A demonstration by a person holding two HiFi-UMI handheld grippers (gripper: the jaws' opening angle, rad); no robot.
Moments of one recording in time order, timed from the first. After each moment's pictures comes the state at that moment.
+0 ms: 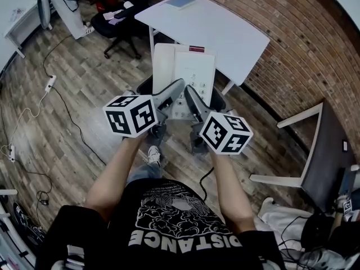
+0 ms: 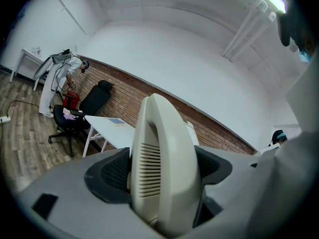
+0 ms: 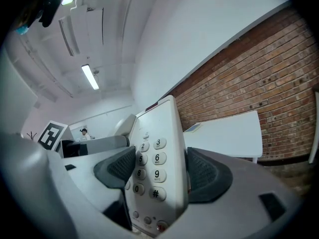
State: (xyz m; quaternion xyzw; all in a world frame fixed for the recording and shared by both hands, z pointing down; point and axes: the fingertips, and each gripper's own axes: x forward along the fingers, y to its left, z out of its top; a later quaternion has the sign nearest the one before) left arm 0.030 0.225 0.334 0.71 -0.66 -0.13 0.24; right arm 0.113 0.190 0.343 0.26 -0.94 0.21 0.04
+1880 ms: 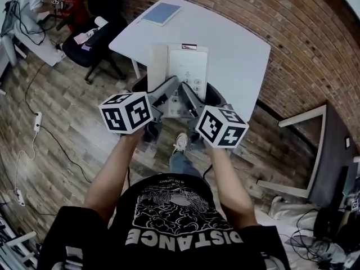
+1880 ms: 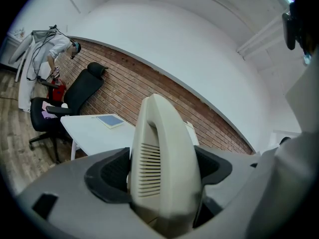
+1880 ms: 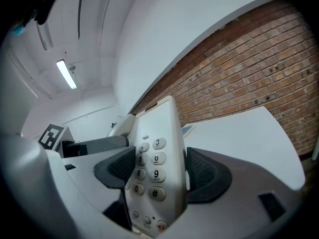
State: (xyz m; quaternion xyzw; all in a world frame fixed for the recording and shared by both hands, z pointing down) left arm -0.141 -0.028 0.366 0.74 -0.60 -0.10 0.28; right arm -0.052 -0.051 0.374 0.33 -0.91 0.24 0.05
